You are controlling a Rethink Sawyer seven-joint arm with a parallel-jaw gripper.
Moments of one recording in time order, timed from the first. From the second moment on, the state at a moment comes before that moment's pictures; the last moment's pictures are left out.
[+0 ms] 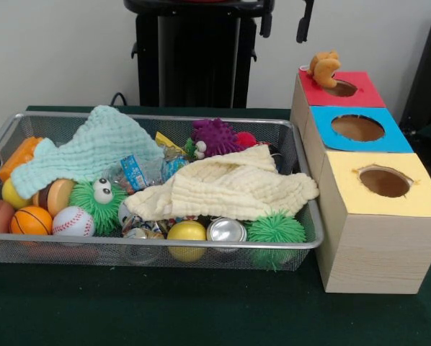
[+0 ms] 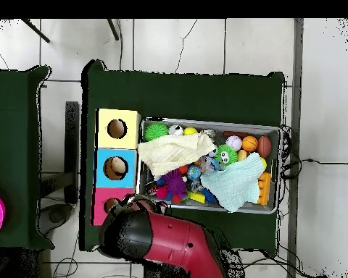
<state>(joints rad) 0.02 -1.01 -0.19 2.04 0.14 0.55 1.75</state>
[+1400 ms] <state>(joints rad) -0.08 -1.09 -0.14 2.24 0.07 0.46 1.75</state>
